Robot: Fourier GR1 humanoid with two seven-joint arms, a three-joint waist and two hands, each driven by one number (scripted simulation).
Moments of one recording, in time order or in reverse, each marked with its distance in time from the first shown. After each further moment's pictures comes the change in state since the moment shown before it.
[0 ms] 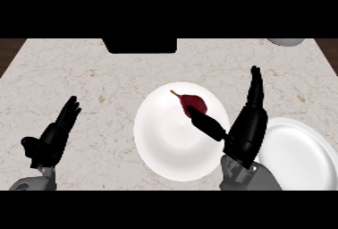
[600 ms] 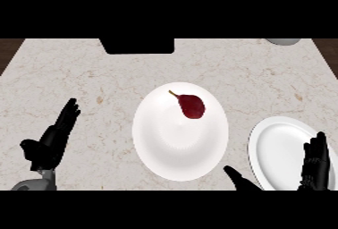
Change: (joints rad) left arm 0.015 -0.011 0.010 0.001 -0.004 0.000 -0.009; right arm 0.559 -0.298 0.120 -0.383 -0.361 -0.270 -0.353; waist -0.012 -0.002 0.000
